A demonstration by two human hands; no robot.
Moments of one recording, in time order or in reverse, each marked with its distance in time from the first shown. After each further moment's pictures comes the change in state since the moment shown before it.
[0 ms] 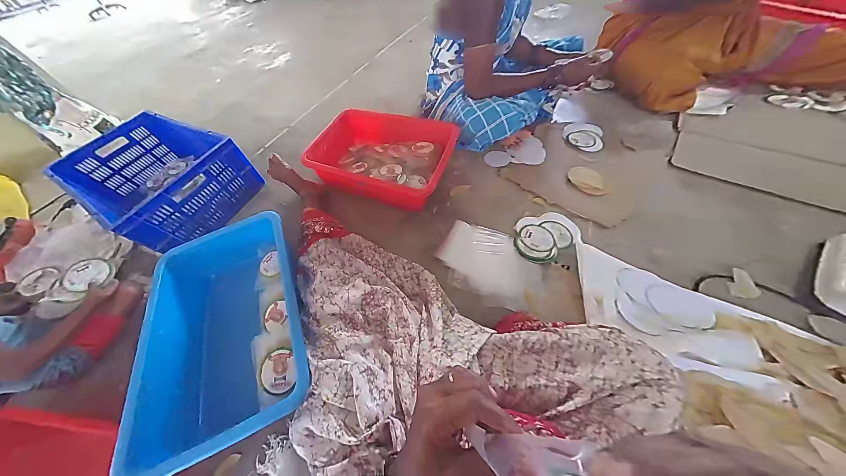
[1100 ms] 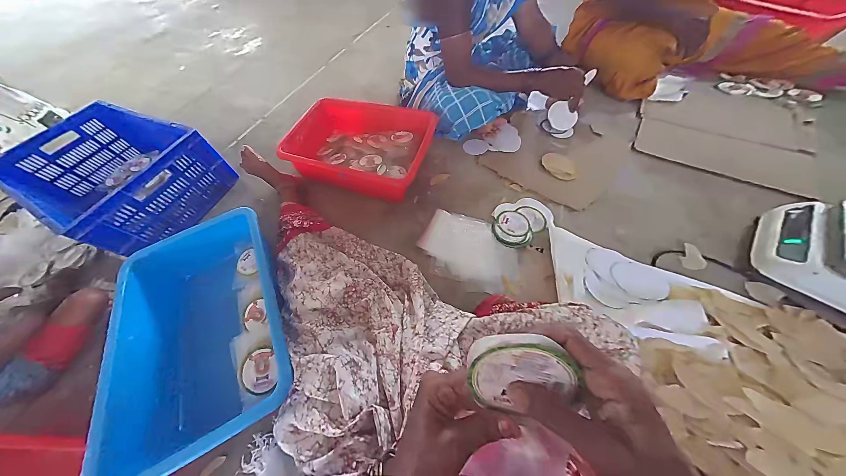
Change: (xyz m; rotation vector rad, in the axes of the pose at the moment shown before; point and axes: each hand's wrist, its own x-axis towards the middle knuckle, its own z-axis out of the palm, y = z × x) left_hand -0.009 -0.002 0.023 -0.381 0.053 -0.420; right_hand -0.026 0.061 -0.004 -0.179 0.035 0.329
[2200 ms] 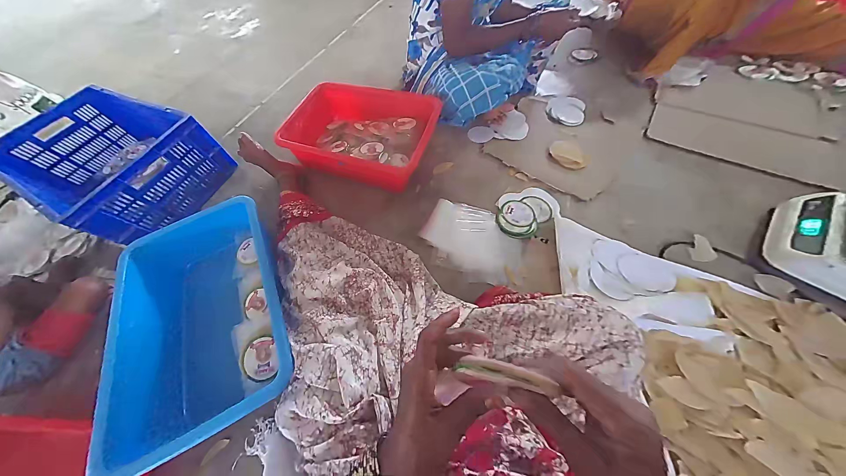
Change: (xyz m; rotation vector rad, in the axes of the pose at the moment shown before) left_hand 0.003 -0.001 -0.009 0.395 0.138 0.140; right_hand -0.036 0.029 0.017 -0.190 0.165 -0.062
